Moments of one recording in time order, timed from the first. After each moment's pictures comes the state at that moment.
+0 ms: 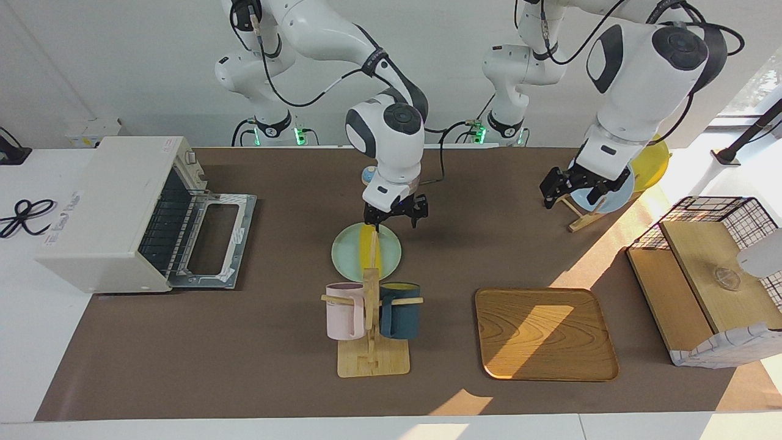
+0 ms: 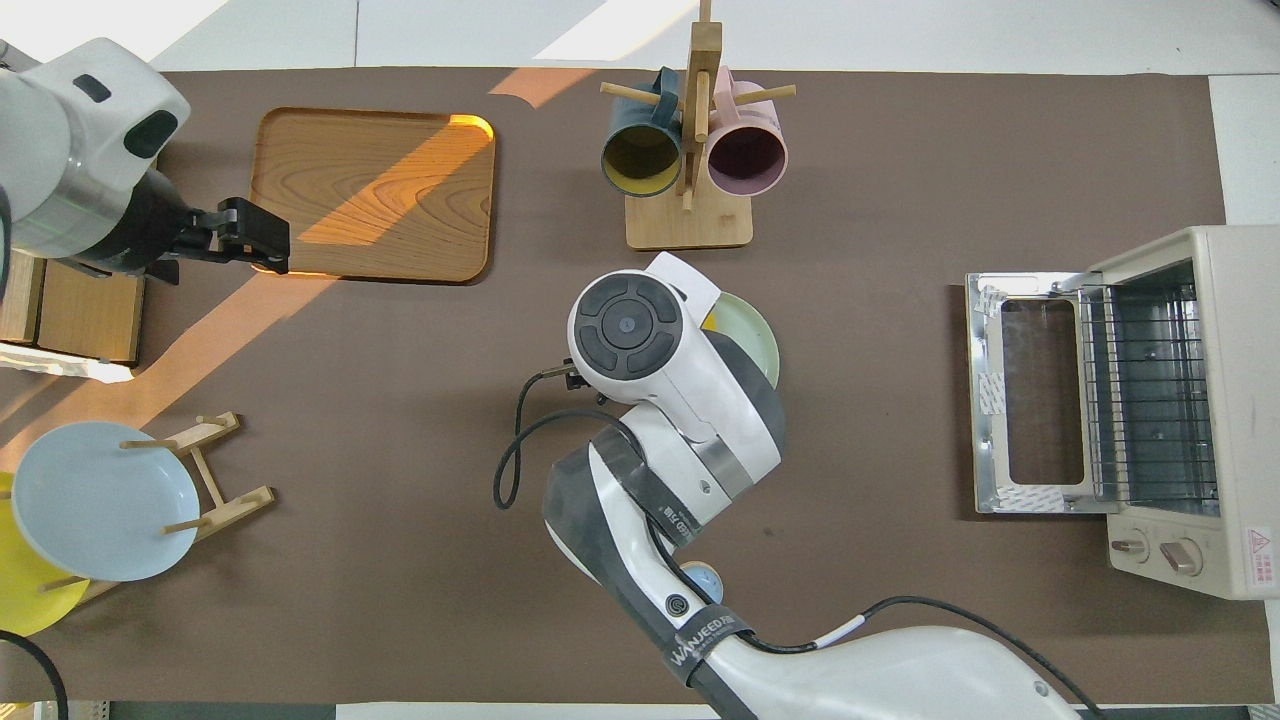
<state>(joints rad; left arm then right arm) -0.23 0.11 0.03 -1.51 -0.02 1.59 -0.21 0.75 0.42 -0.11 -1.68 0.01 2.11 0.50</state>
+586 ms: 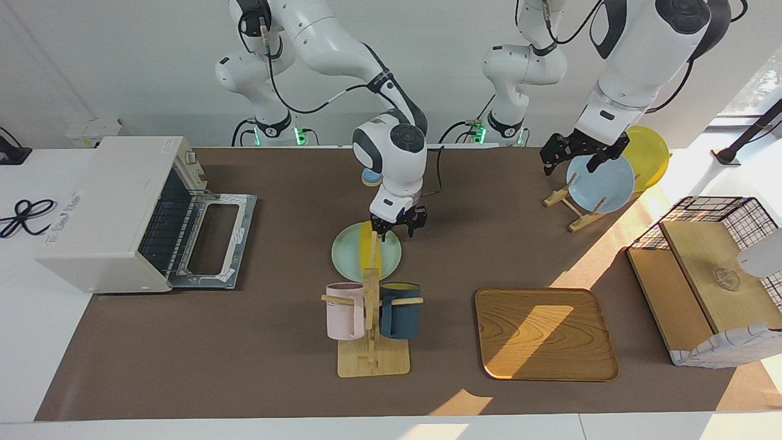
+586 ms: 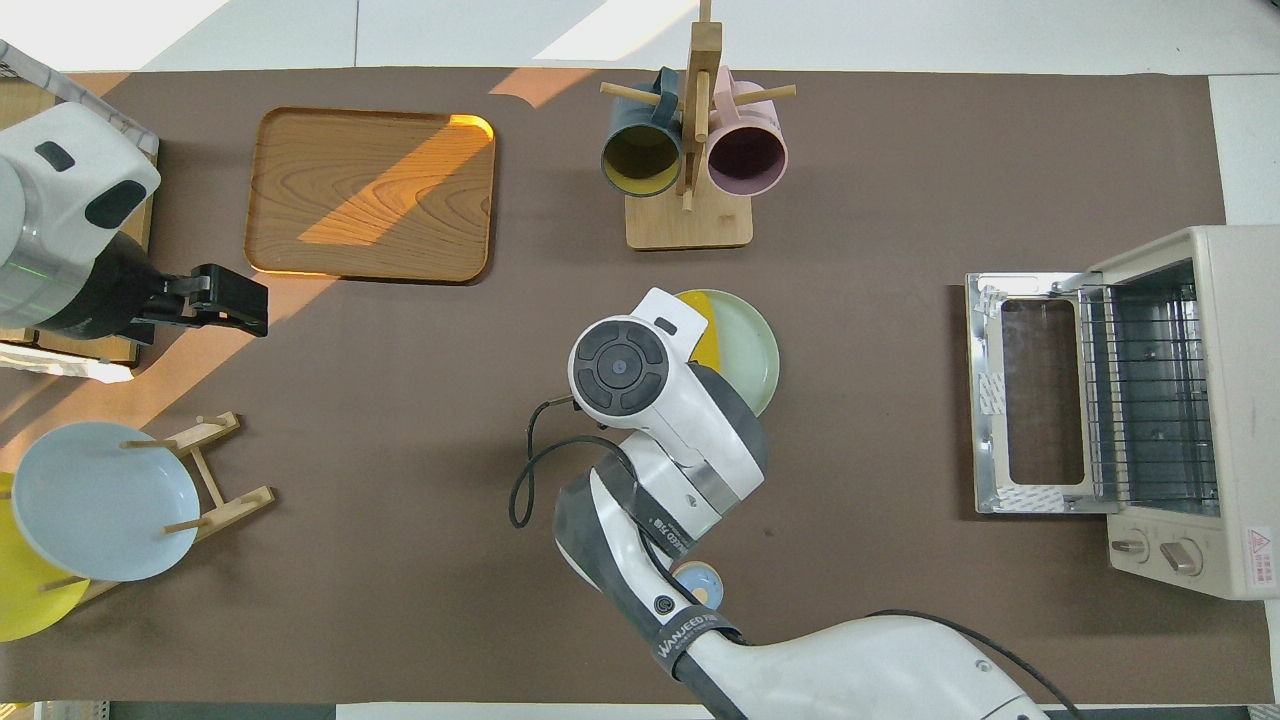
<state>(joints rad) -0.23 0.00 0.02 -1.63 -0.02 1.57 -0.18 0.77 0.44 -0.11 -1.78 -0.01 2.23 0.50</state>
